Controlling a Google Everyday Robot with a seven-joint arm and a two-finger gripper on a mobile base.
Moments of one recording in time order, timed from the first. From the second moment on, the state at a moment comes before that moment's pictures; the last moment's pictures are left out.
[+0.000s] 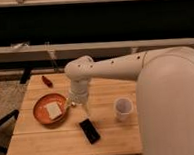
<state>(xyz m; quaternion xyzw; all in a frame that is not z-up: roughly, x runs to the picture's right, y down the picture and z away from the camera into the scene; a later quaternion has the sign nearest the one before) -0.107 0.145 0.737 -0.30 -0.33 -0.50 0.75</state>
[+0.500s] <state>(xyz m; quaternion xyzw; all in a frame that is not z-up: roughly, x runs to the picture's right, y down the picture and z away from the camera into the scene) -0.106 0.151 0.759 -0.29 -0.30 -0.50 0.76</state>
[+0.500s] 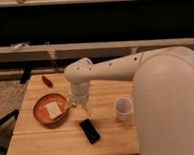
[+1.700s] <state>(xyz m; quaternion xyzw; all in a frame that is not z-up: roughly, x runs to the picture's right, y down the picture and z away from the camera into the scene) -0.076 0.188 0.801 -0.32 -0.24 -0.46 0.79</state>
